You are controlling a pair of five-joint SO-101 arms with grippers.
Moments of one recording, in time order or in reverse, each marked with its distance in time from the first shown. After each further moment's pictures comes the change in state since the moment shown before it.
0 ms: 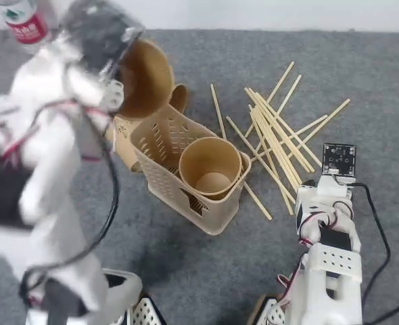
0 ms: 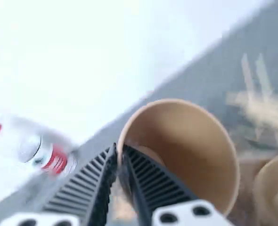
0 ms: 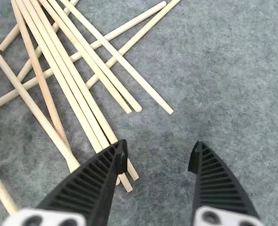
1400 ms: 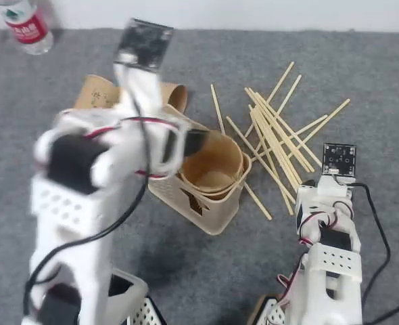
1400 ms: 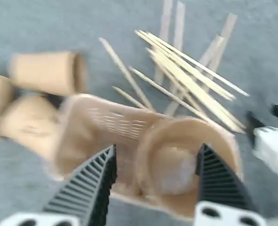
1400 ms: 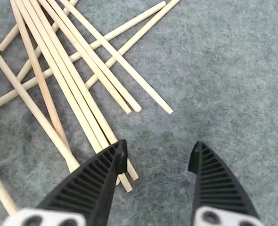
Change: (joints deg) left arm 13.1 -6.0 30.5 1.7 31.4; right arm 0.1 0.0 0.0 0.0 0.0
